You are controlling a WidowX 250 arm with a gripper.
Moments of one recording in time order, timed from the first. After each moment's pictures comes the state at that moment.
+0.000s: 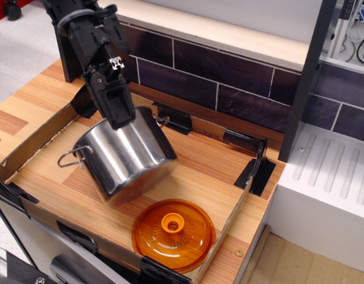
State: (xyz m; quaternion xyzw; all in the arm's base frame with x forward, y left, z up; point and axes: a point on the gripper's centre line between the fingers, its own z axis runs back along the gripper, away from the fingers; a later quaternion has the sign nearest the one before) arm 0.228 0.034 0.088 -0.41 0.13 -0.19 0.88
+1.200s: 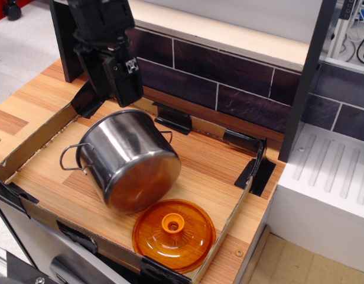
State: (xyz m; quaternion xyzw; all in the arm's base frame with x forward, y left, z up) arm 0.254 0.056 0.108 -0.14 -0.02 -0.17 0.98
